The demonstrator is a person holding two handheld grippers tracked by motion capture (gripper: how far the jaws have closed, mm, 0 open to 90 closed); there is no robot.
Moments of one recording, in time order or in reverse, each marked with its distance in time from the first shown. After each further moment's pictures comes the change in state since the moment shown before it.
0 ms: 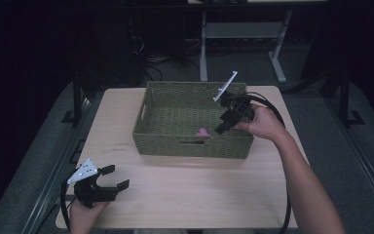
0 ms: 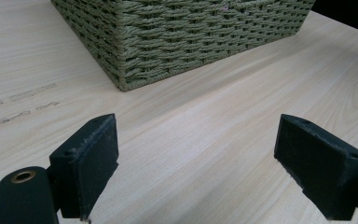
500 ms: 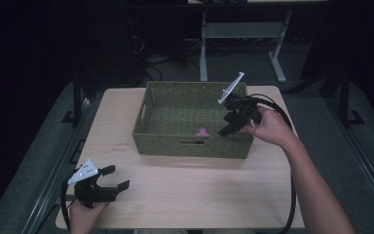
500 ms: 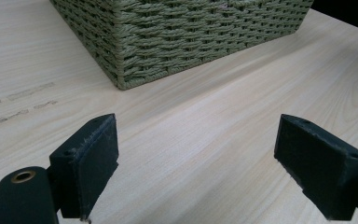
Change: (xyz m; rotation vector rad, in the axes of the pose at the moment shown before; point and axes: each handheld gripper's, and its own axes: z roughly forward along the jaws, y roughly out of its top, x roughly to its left) left arm -0.001 0.000 0.001 0.005 -0.002 0.000; right arm 0.021 -0.011 -0.021 -0.031 -0.028 -0.036
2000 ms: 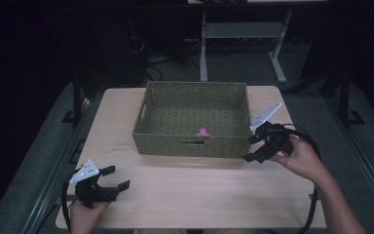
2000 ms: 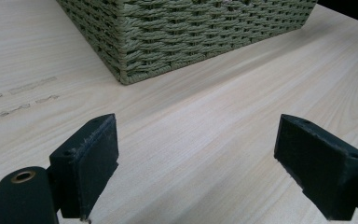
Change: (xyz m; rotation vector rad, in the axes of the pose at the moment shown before) left arm 0.001 -0.002 0.002 0.017 0.012 0.000; right arm 0.030 -0.101 -0.007 -0.082 -0.014 0.046
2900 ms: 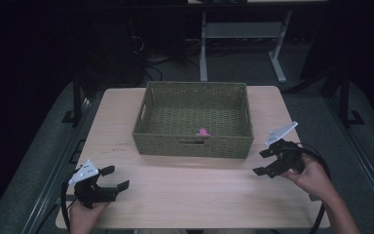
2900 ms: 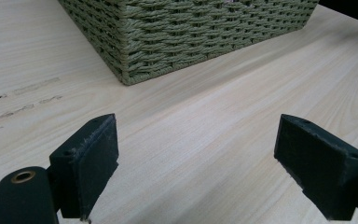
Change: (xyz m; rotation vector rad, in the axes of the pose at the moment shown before) left arm 0.000 0.000 -0.001 -0.006 0.007 0.001; right arm 0.000 -0.066 0.018 -0.034 -0.001 0.105
